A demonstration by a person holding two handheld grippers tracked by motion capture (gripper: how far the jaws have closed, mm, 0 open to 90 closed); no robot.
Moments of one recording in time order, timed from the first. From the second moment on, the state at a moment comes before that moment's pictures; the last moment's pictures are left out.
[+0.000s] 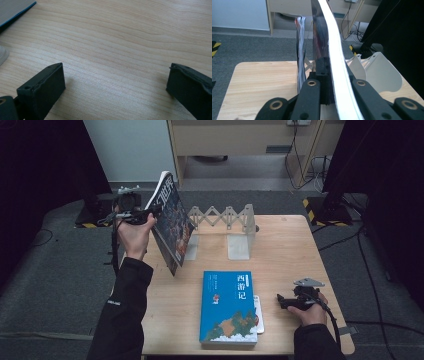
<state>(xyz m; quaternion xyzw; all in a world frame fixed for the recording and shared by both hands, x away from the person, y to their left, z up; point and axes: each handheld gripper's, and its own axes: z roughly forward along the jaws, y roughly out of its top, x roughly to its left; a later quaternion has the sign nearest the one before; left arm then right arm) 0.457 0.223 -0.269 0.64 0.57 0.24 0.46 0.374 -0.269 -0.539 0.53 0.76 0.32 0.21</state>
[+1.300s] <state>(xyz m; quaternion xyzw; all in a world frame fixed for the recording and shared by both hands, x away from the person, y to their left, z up) 0.488 0.170 -0.307 0.65 0.57 0.28 0.41 0.374 -0.269 -0.540 0.53 0.76 0.32 0.22</state>
